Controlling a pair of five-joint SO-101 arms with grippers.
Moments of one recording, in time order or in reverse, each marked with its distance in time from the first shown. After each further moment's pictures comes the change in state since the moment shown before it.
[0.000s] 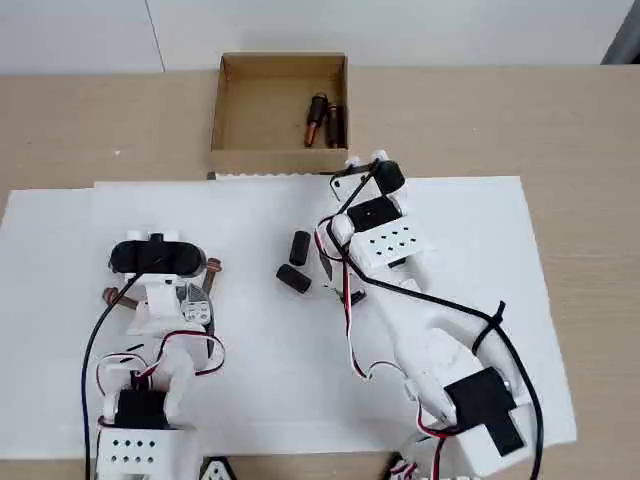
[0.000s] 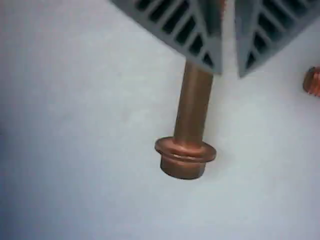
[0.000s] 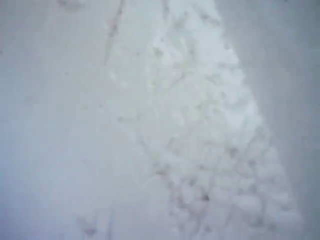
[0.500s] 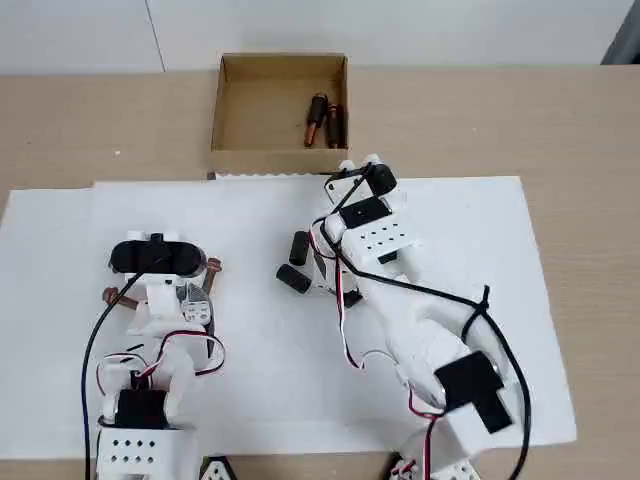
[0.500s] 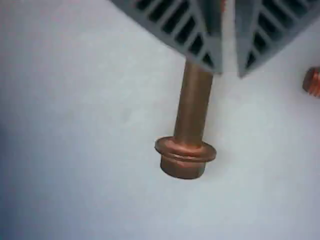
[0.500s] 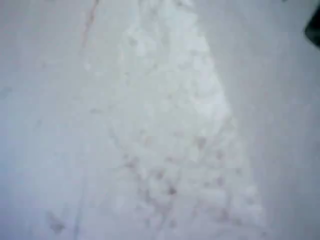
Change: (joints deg) left arm 0.0 0.0 0.0 0.0 0.0; right arm -0.2 6.6 -1.2 -2.3 -0.1
